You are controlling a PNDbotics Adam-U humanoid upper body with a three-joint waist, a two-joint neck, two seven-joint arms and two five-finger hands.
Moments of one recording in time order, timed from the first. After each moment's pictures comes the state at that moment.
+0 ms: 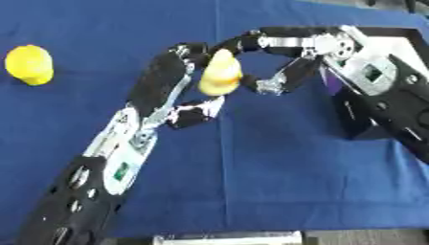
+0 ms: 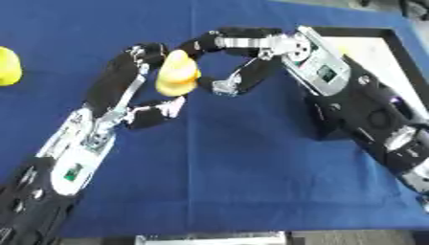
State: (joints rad) left arm -0.88 -0.10 -0.51 -1.21 -0.90 -0.24 0.23; right arm -0.59 -0.76 0.28 -1.61 -0.08 -0.45 0.73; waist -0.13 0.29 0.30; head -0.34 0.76
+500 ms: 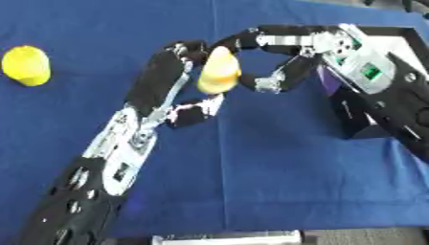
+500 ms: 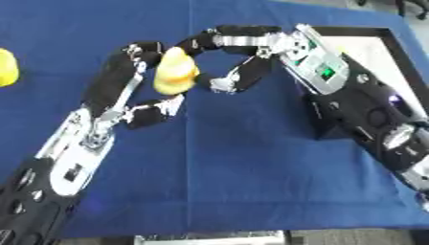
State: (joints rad) left arm -0.88 -0.11 -0.50 -1.22 -0.91 -0.24 0.23; right arm -0.60 -0.77 0.29 -1.62 -0.08 -0.46 0.72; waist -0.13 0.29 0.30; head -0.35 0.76
